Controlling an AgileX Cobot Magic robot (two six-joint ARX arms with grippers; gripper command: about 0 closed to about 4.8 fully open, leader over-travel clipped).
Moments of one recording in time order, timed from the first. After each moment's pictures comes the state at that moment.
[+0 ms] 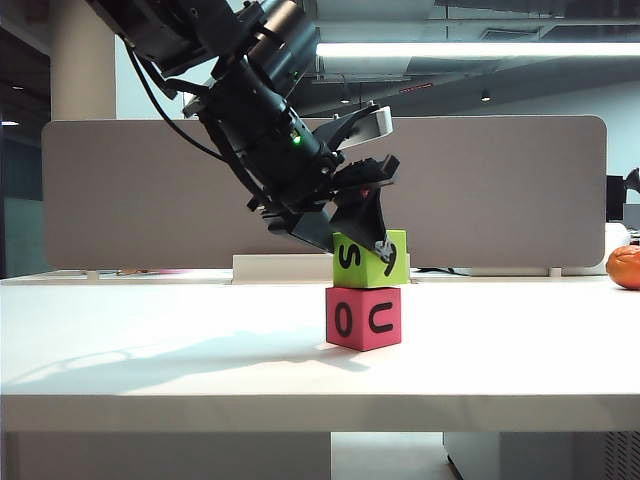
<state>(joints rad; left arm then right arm) -0.68 1.83 1.23 -0.07 0.15 0.07 0.01 0.00 0.01 -0.13 -0.55 0.05</state>
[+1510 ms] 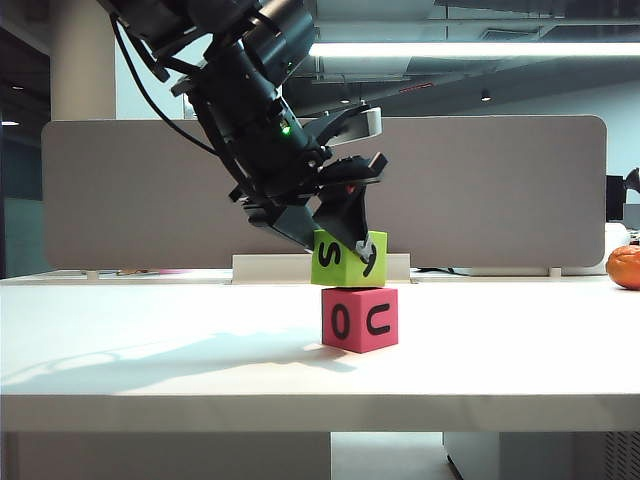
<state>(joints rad) -0.68 1.80 1.23 -0.17 0.08 0.07 0.01 0.00 0.01 -0.13 -0.55 0.05</state>
